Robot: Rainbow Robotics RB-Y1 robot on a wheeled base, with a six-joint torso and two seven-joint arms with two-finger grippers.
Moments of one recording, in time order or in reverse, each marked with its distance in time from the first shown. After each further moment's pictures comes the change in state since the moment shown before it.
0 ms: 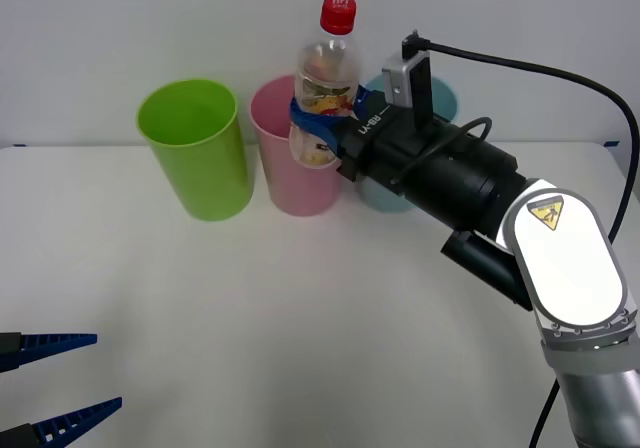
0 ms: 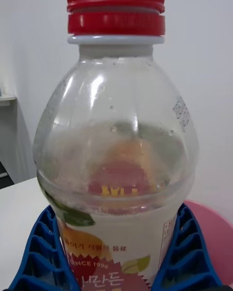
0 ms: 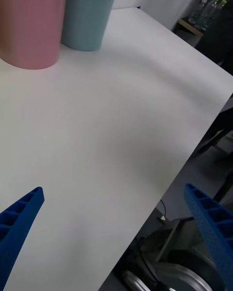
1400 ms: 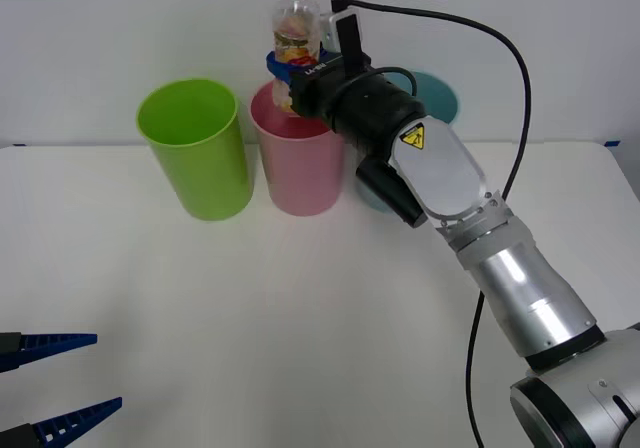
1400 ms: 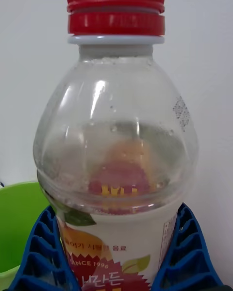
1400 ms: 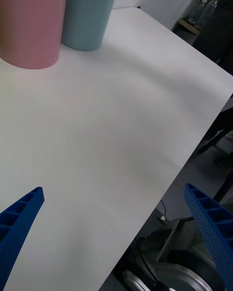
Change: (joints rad) right arm -0.420 0.053 0.113 0.643 0.029 0.393 0.020; left arm 0.000 0.000 0.000 0.000 0.000 0.000 0.000
